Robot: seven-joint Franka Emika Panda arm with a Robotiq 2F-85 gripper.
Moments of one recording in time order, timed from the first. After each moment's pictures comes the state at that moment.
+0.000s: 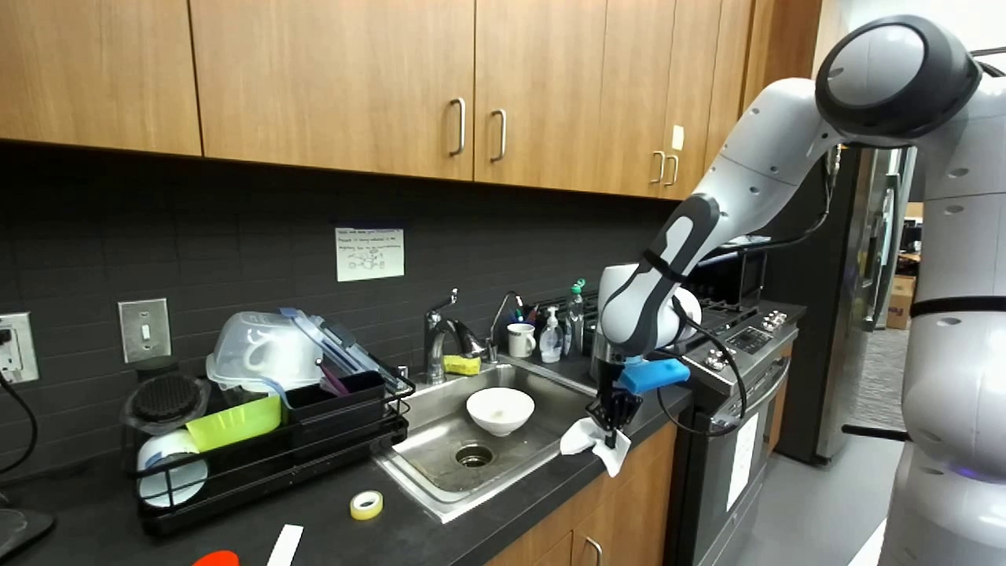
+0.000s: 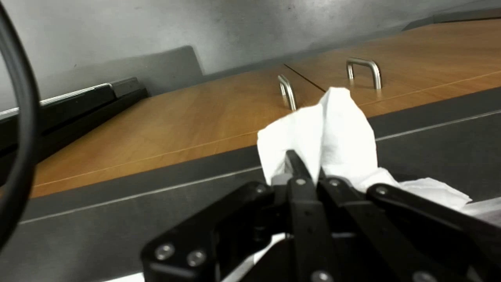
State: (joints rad) arm 0.02 0.09 0.00 -2.57 0.00 2.67 0.12
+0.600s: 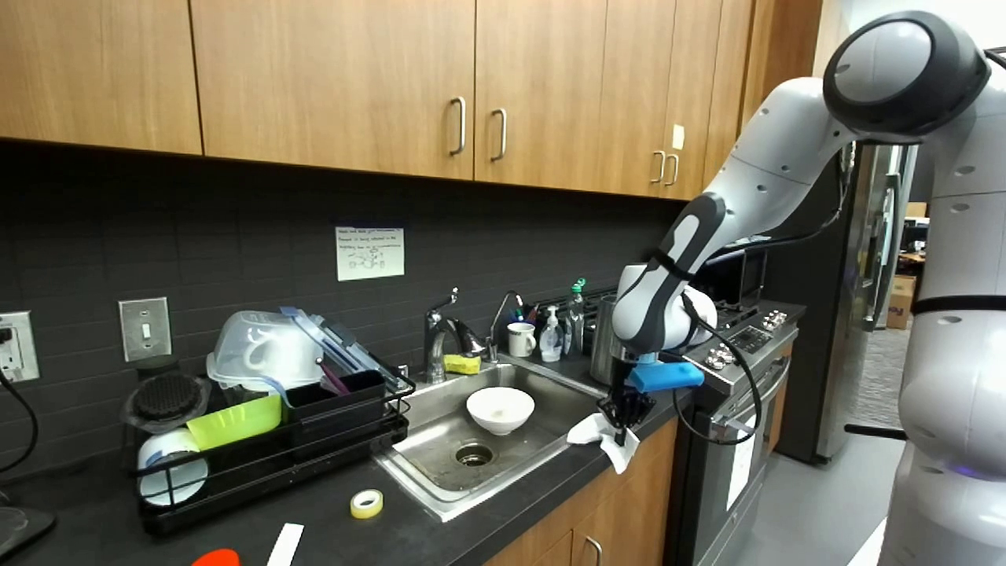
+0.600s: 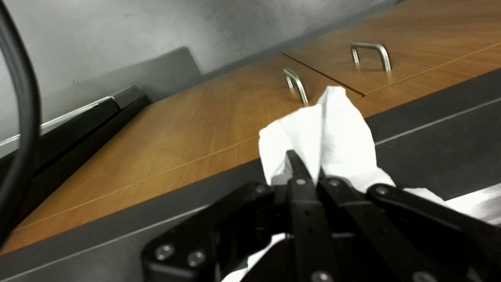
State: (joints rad) arm -0.01 0.06 -0.02 -2.62 0.10 2.73 0.11
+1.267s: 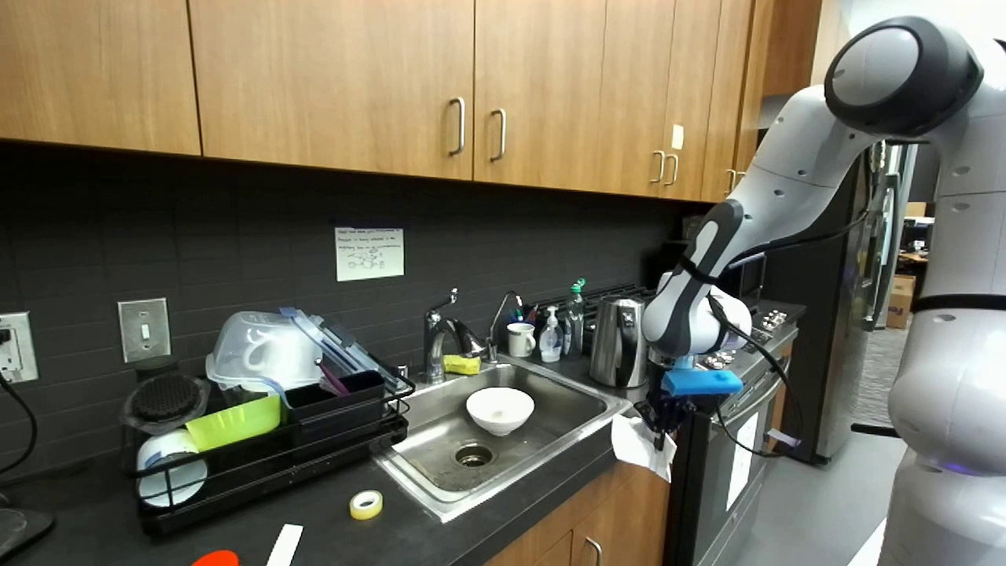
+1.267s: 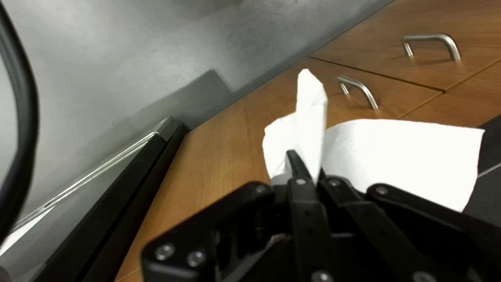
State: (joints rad) arm -0.09 0.04 -0.11 -2.70 0.11 2.76 0.10
